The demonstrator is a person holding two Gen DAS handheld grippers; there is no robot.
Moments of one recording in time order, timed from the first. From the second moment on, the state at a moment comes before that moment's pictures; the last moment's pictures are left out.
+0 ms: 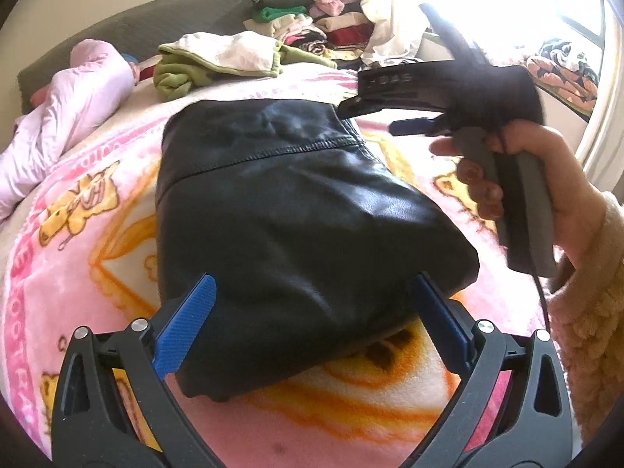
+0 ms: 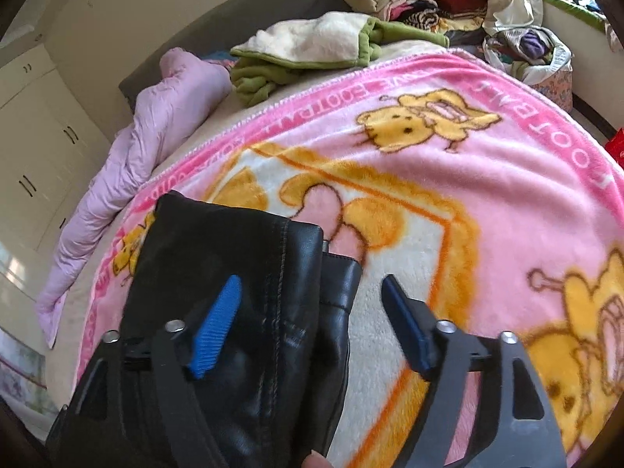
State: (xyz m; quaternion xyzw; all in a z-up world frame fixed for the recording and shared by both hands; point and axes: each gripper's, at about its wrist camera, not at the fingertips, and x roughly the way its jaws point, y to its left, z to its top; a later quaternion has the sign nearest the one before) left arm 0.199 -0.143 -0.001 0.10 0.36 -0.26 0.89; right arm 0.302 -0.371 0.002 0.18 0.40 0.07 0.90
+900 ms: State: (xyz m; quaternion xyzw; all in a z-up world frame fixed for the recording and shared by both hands) left arm 0.183 -0.078 0.061 0.03 0.32 -0.20 0.93; right arm 0.174 -0.341 0.079 0.12 0.31 0.10 0.94
